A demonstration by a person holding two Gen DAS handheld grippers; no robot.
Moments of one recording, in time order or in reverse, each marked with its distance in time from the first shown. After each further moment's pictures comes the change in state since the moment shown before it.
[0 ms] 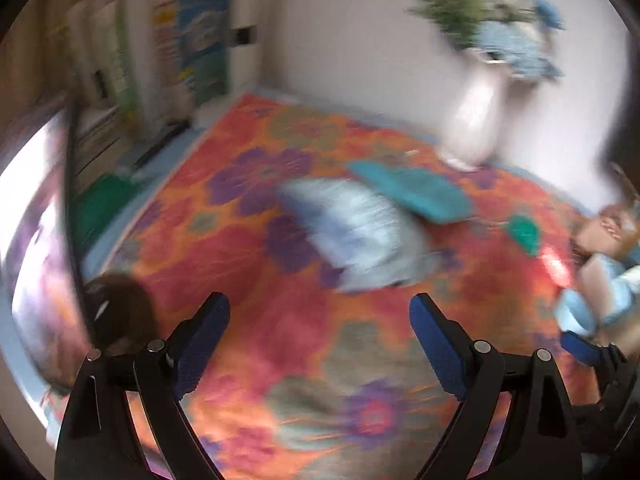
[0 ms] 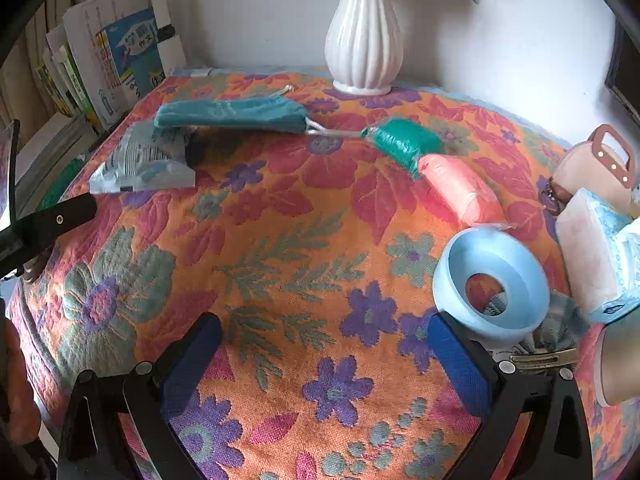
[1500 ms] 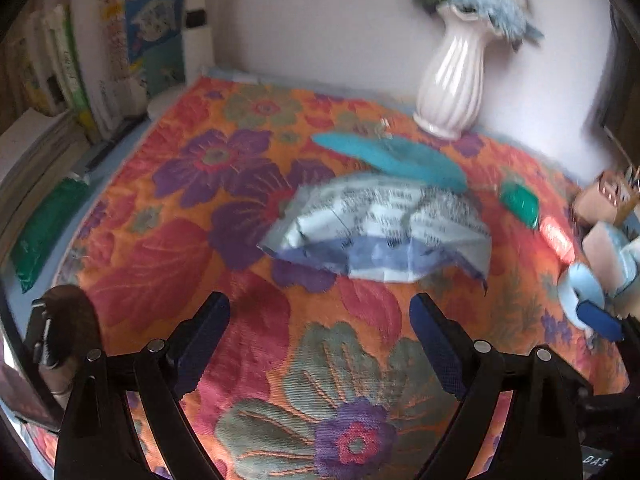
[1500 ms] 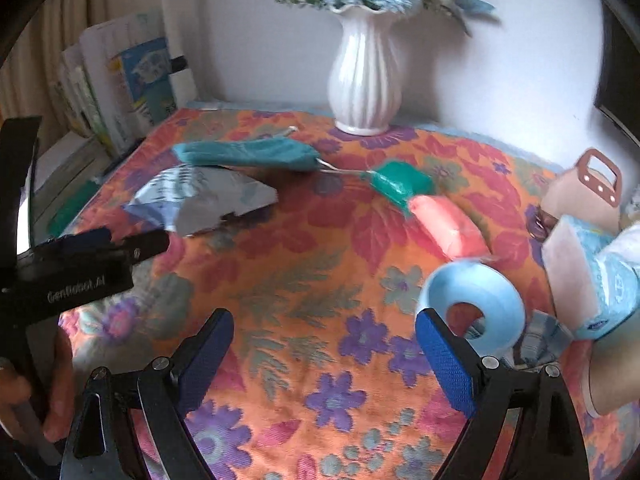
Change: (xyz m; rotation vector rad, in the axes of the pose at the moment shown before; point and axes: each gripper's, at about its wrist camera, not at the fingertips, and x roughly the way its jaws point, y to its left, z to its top) left arm 0.040 -0.008 -0.009 0.081 0.080 -0.034; right arm -0.014 -0.002 0.003 0.001 -0.092 0.020
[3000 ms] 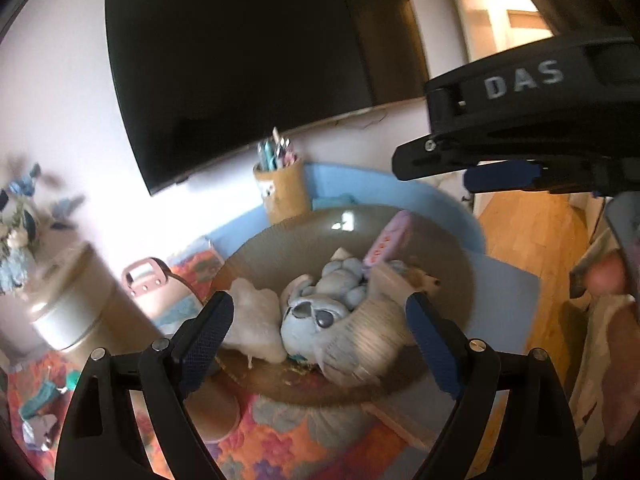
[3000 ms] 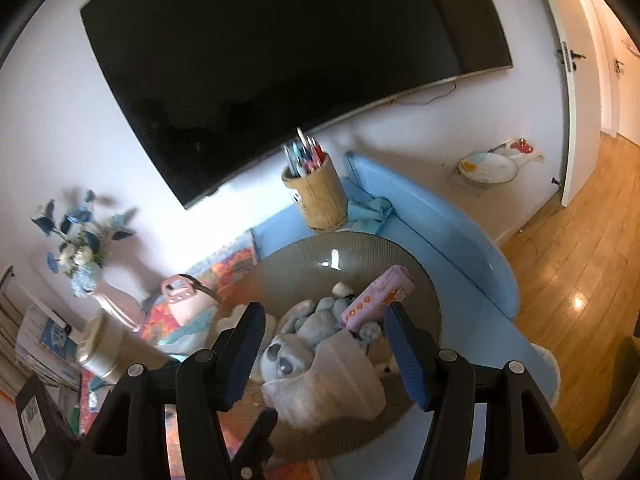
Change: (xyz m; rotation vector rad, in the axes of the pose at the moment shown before) left arm -0.175 -0.481 -0.112 0.760 -0.400 -0.437; right arm -0.291 -0.411 -0.106 0.708 -0.297 -0.206
